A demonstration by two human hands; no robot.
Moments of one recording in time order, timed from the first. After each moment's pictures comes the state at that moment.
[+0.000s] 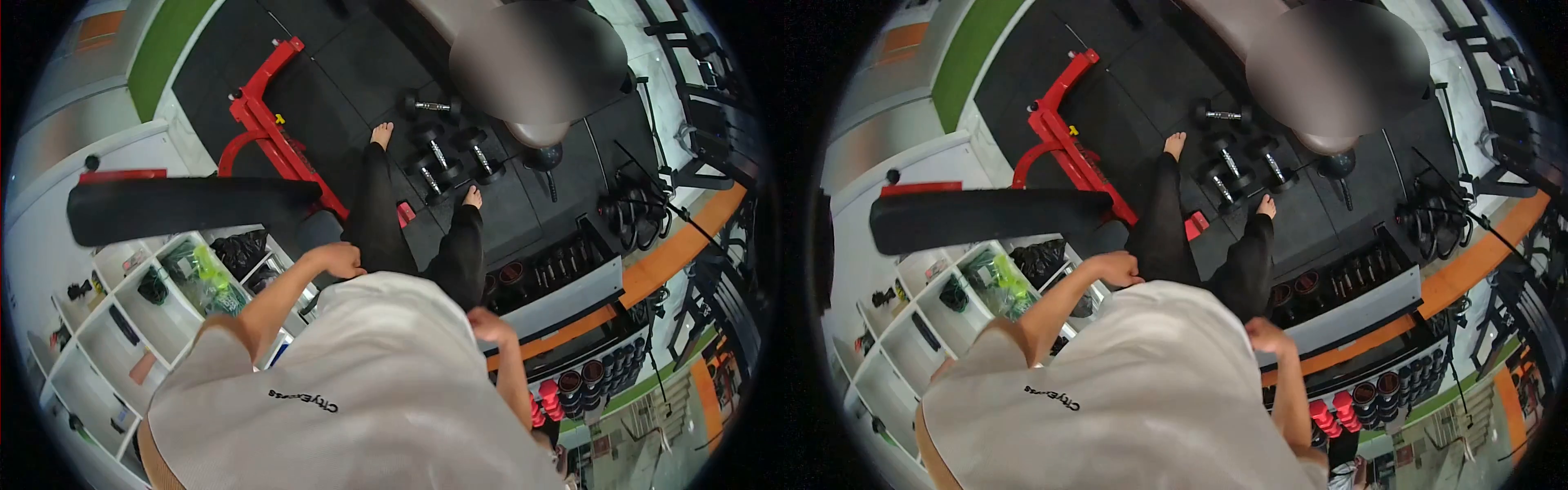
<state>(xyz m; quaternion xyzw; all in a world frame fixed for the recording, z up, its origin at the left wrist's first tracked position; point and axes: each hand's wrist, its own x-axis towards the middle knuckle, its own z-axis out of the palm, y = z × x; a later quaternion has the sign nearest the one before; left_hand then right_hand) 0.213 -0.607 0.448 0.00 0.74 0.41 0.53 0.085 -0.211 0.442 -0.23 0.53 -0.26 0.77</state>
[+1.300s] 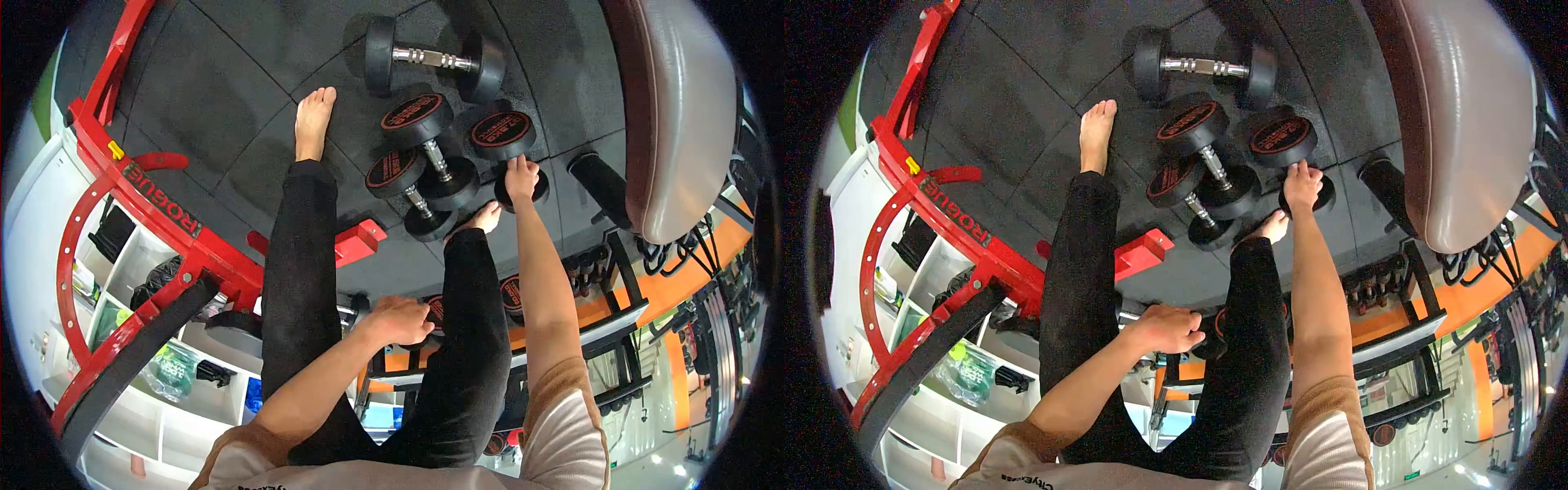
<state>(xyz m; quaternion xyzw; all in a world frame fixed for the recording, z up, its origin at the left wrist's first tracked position) 0.158 -0.518 0.050 -0.06 0.60 0.53 0.60 -0.065 -0.329 -0.201 0.00 0.91 0.04 0.41</state>
